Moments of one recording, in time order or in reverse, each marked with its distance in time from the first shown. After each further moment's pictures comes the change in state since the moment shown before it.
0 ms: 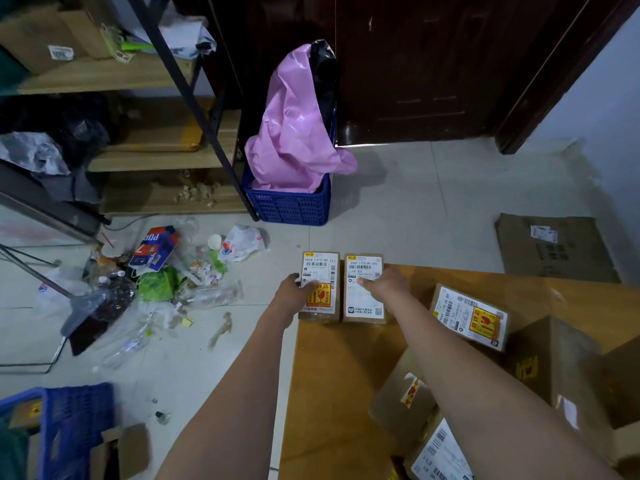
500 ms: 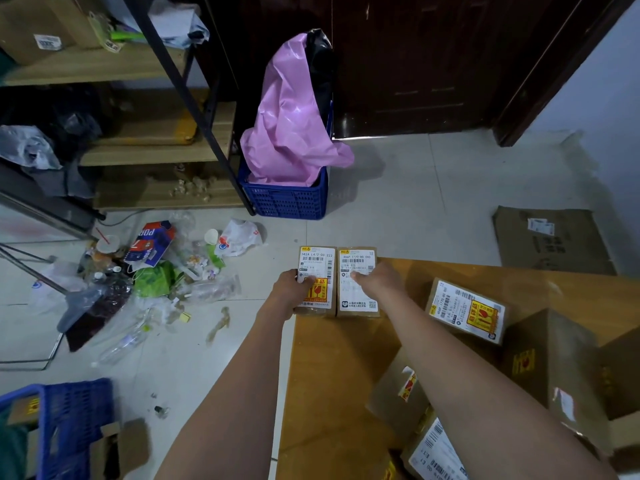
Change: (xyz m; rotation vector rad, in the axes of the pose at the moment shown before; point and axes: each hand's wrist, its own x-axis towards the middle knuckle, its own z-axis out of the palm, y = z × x) left_hand 0.005 0.000 0.001 0.043 -0.020 0.016; right_hand -0.009 -0.006 0.008 0.069 -0.007 -0.021
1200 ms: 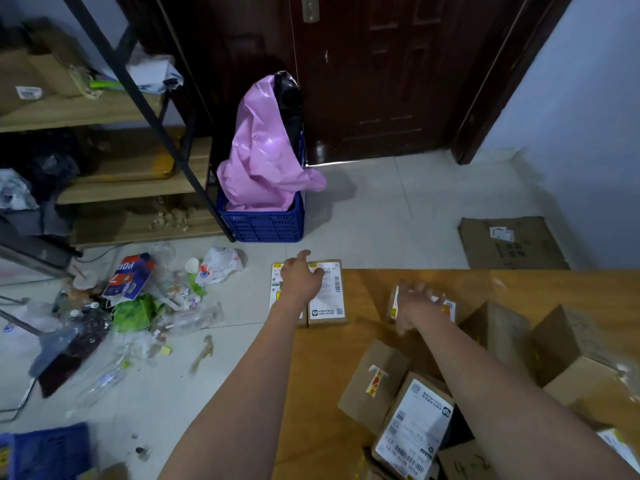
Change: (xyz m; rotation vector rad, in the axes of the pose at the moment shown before) left_hand -0.043 0.068 0.056 0.370 0.160 0.341; right_hand -0.021 0.090 -0.092 -0.757 -0.057 0.089
